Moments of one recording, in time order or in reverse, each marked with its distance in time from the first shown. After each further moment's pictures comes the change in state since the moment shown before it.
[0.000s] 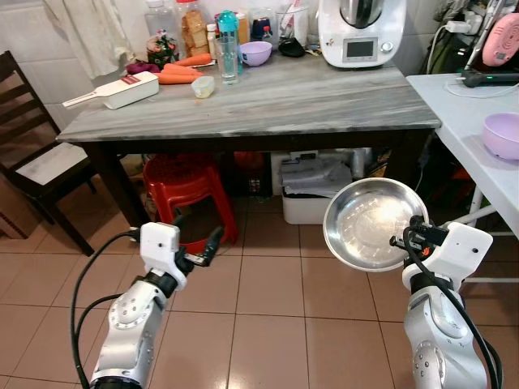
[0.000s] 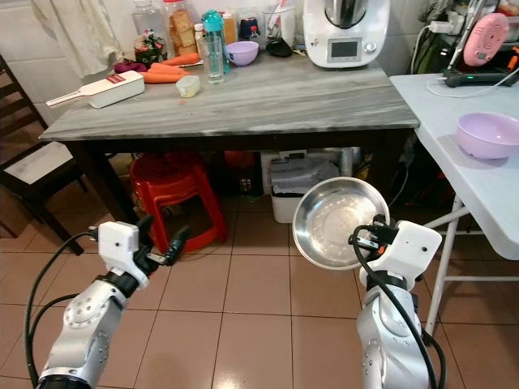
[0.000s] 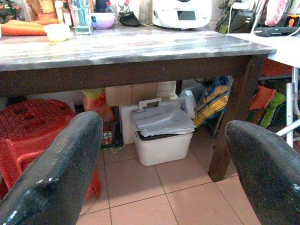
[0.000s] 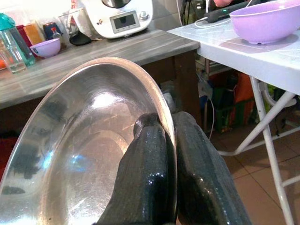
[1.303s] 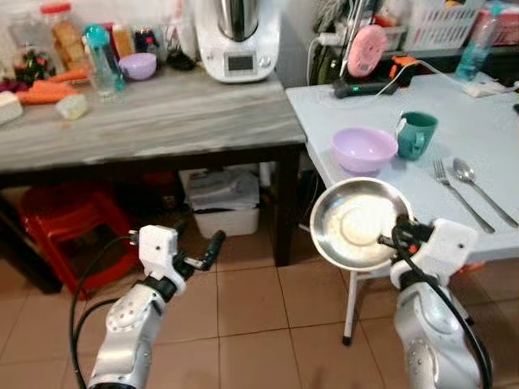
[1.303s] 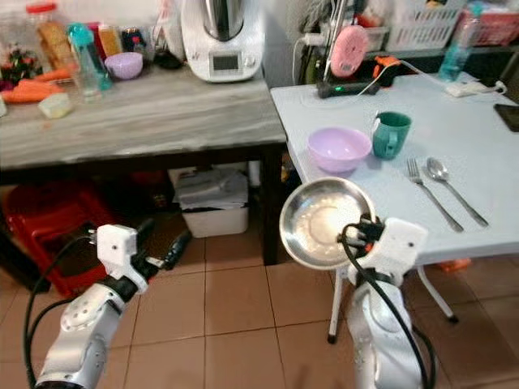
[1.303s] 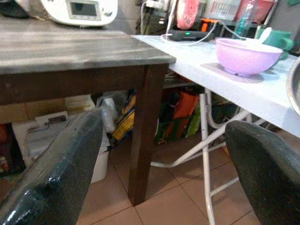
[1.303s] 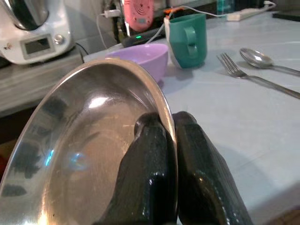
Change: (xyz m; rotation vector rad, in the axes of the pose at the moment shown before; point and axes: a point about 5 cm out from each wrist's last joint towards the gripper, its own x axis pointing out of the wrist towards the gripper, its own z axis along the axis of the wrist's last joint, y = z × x) left arm 0.000 -0.007 0.001 -0.049 -0.001 -0.046; right arm 0.002 0.010 0.001 0.017 0.016 0.039
